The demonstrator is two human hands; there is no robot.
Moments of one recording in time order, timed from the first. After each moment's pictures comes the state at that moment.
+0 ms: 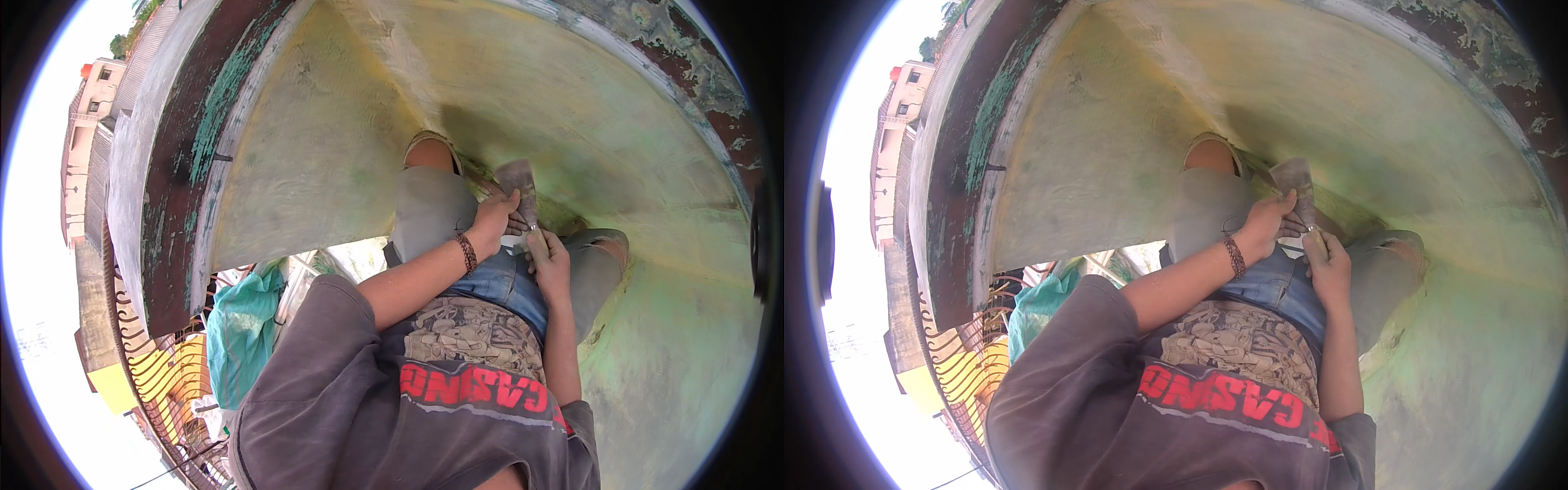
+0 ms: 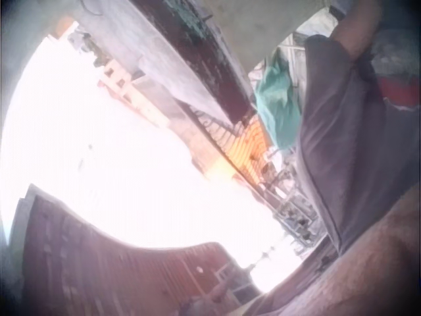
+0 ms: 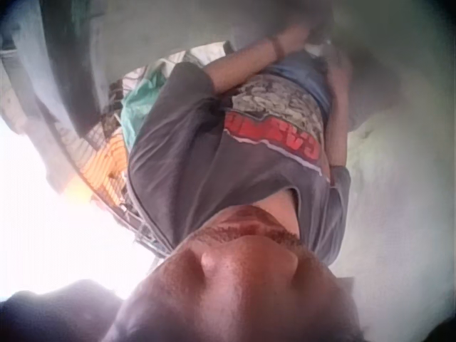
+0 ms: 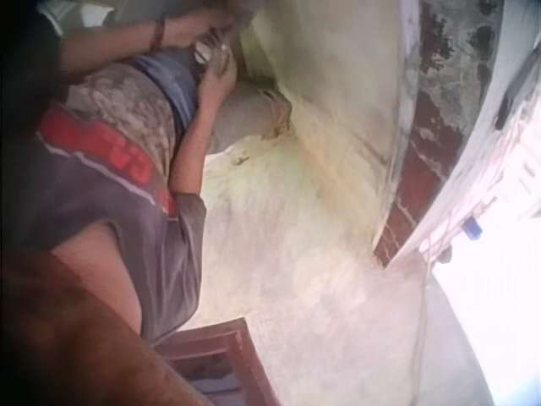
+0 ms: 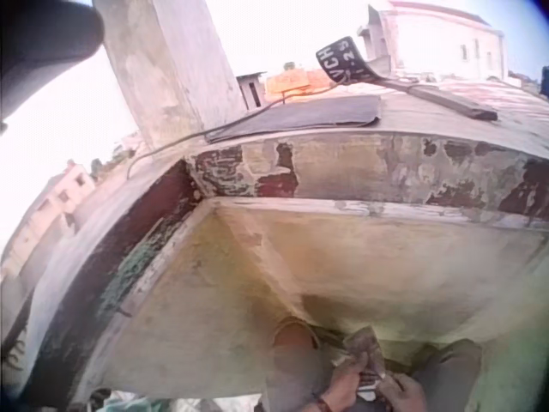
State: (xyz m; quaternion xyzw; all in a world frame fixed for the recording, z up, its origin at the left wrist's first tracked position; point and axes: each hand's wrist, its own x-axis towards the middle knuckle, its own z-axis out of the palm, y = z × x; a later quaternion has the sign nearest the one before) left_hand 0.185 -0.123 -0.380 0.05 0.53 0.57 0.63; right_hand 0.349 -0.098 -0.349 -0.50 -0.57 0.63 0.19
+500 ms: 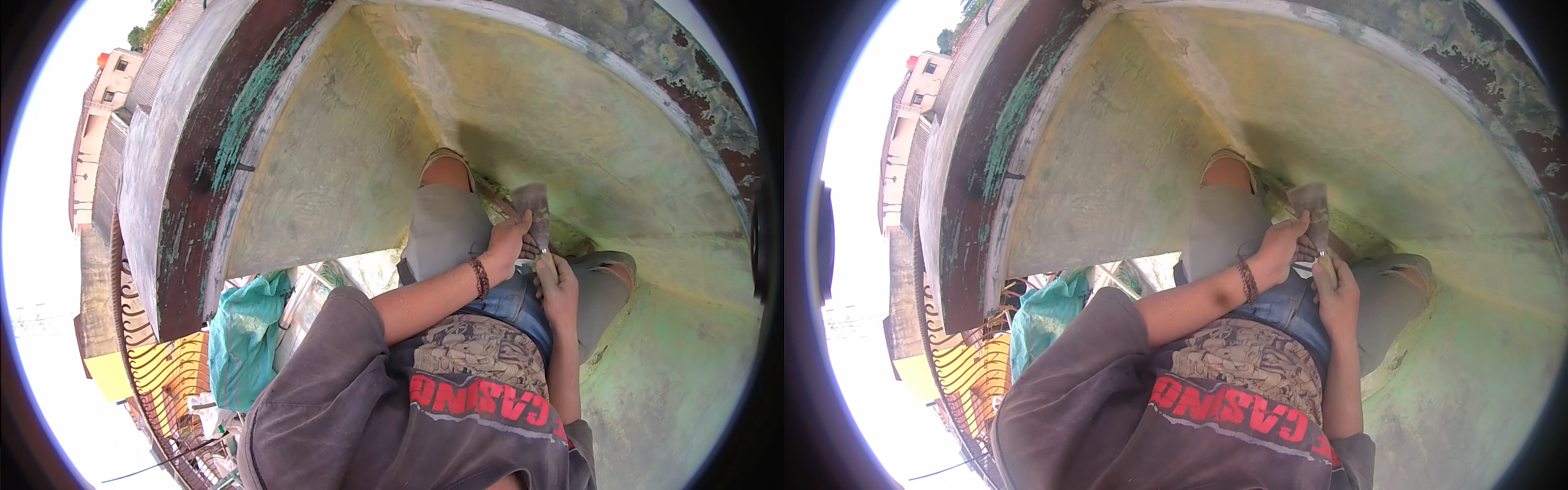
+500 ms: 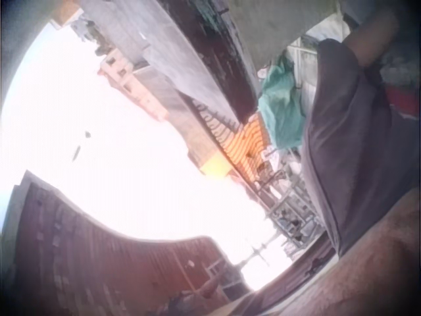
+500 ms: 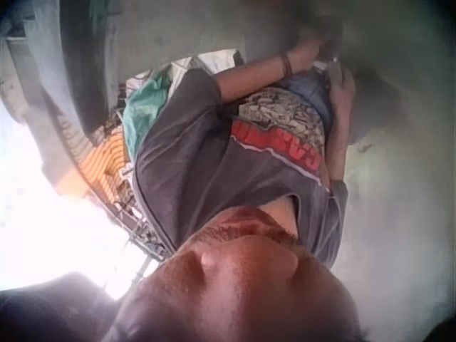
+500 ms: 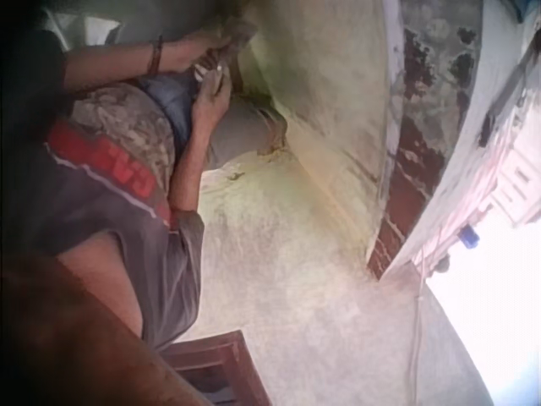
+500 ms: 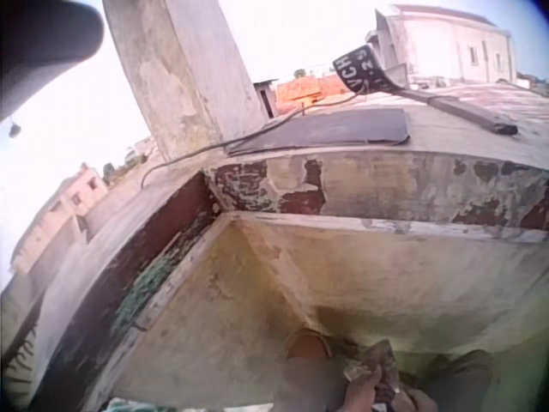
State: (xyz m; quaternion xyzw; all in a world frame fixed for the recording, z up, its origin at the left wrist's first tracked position) left_hand 0.195 -0.126 -0.366 -0.01 0.51 0.60 0.62; right_hand 0.350 -0.109 -0.323 -0.50 -0.56 0.63 0.19
